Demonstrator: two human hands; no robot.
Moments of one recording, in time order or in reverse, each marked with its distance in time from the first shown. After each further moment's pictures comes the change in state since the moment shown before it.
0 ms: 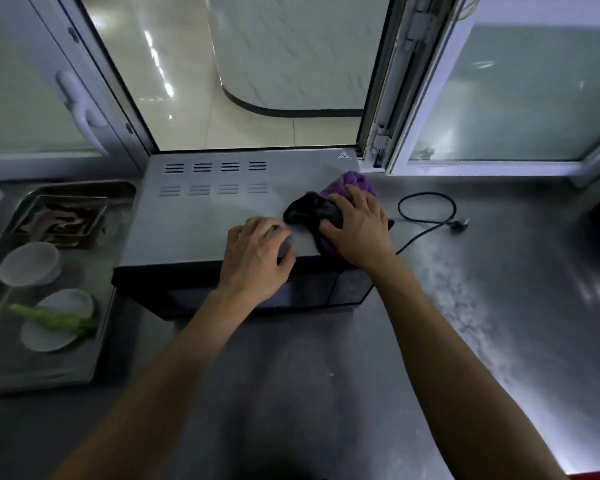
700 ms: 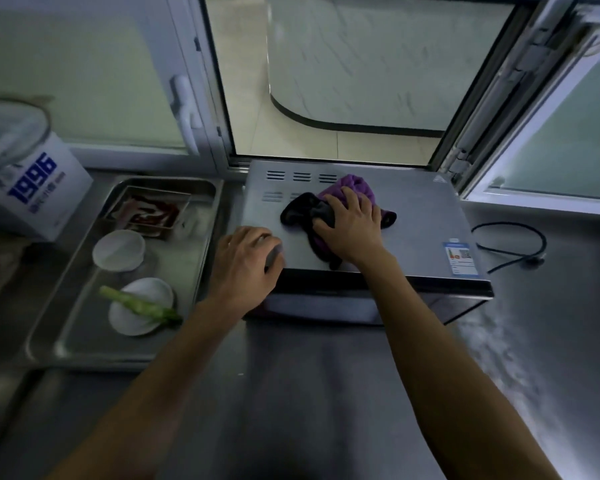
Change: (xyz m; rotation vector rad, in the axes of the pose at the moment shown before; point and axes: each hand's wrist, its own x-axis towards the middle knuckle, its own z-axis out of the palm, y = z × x) left_hand -0.064 -0.161 -0.058 -0.017 0.108 -0.135; right_hand 0.041 -0.179 0.057 -0.069 -0.097 -0.085
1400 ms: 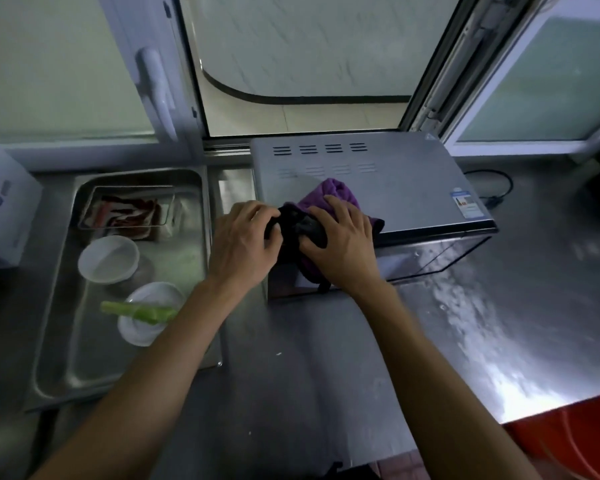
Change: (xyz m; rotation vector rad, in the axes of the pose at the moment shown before) left_hand 0.000 -0.076 -0.024 -0.206 -0.017 0.127; right_hand -0.087 -0.101 0.044 0.030 0.228 0.096
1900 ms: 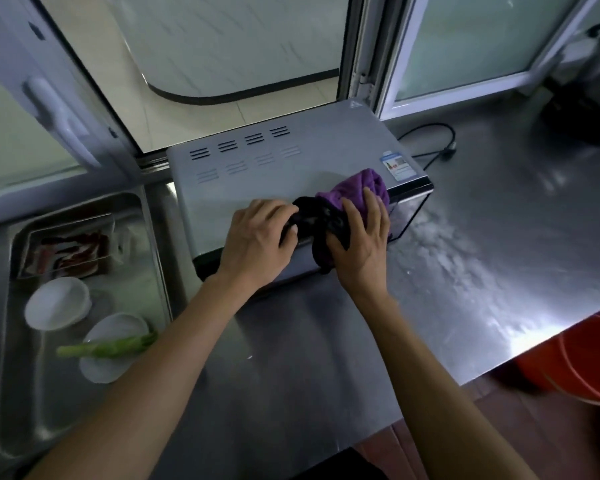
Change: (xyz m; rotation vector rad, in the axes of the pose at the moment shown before) left_hand 0.026 0.104 0.057 0.022 -0.205 0.285; right_hand -0.061 0.122 0.002 0.182 0.428 0.240
